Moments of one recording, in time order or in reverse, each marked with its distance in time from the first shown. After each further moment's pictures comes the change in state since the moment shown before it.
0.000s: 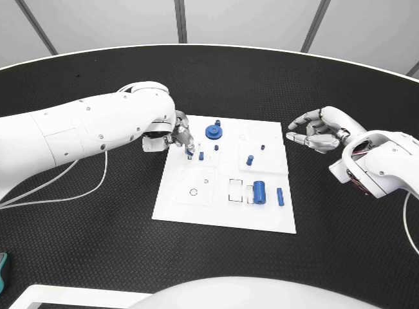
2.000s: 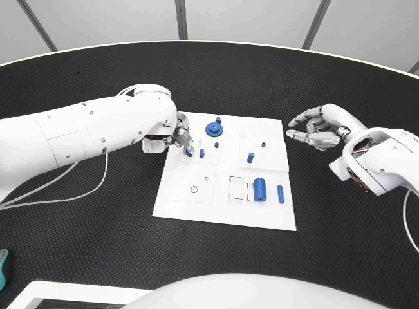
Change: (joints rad) left arm -0.018 -0.002 -0.005 0.012 -0.052 0.005 0.000; left_hand -0.006 -0.001 -0.006 0.007 0.000 0.000 0.000 0.031 0.000 0.003 -0.003 0.004 0.010 0.000 0.000 0.000 0.000 0.000 0.003 -0.003 0.004 0.005; right arm 0.000 0.003 0.000 -0.001 0.000 0.002 0.001; right_hand 0.000 0.000 0.000 0.000 0.000 0.000 0.000 0.004 -0.001 0.000 0.000 0.000 0.000 0.000 0.000 0.000 0.001 0.000 0.000 0.000 0.000 0.000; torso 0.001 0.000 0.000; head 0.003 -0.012
